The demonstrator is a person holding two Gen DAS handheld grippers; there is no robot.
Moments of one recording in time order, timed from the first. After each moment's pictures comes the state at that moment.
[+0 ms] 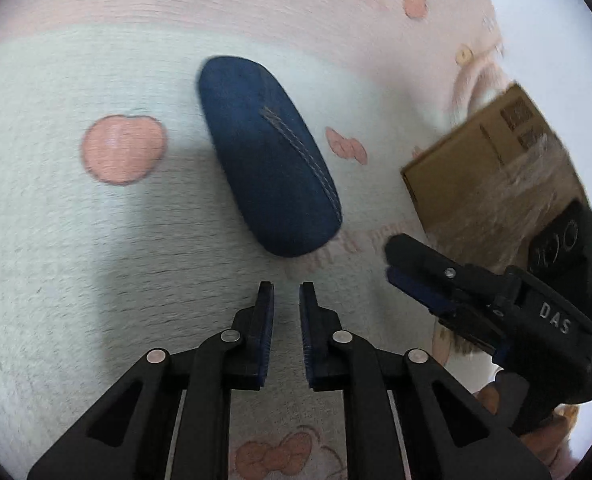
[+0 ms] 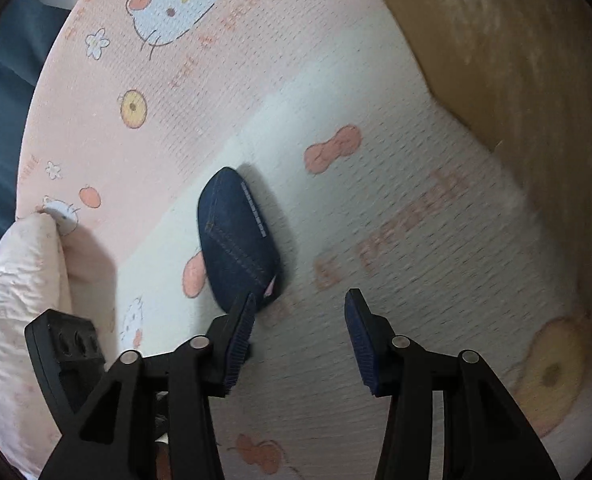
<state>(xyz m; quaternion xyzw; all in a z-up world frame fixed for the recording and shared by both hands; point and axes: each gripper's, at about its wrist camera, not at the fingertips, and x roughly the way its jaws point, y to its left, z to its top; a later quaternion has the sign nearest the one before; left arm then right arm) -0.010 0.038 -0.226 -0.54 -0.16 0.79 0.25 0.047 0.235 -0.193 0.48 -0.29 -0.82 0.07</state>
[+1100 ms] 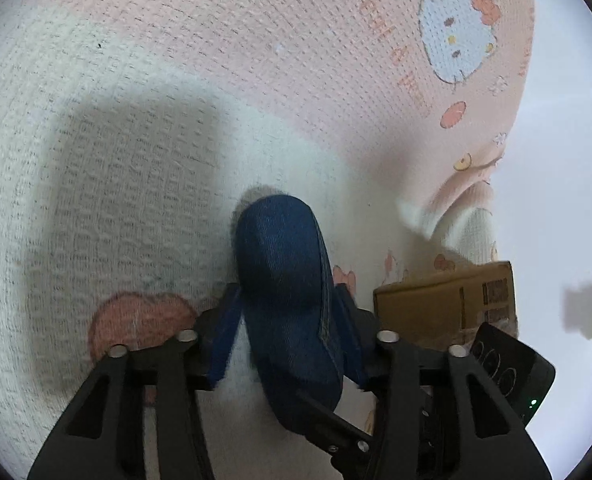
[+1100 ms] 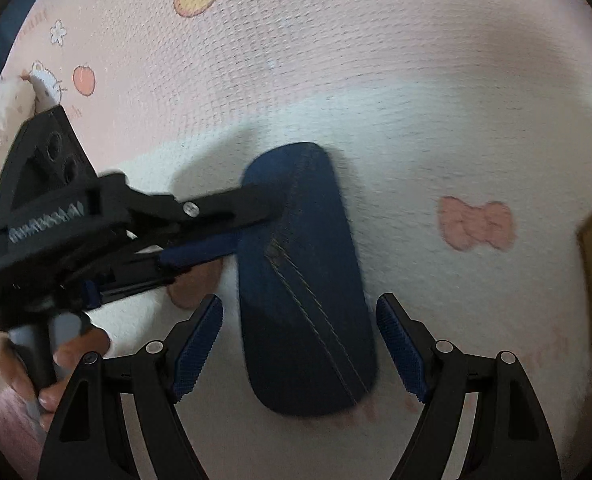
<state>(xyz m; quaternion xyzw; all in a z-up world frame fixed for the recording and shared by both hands) -0.142 -0.015 -0.246 -0.54 -0.34 0.71 0.28 -0.047 0.132 -0.204 0.54 -0.06 -0.83 0.15</state>
